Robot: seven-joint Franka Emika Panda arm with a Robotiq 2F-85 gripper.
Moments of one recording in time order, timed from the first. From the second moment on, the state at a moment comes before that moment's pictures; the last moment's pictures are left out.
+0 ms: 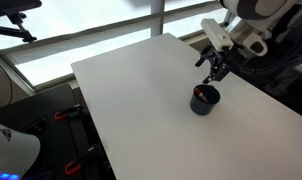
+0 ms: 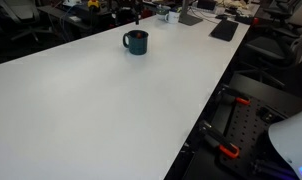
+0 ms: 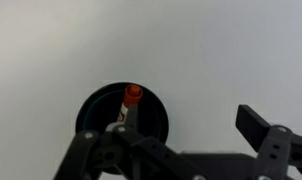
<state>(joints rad) -0.18 0.88 -0.09 -1.17 0.23 1.72 0.15</state>
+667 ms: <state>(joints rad) -0.20 0.91 -0.09 -1.16 0.23 1.75 0.15</state>
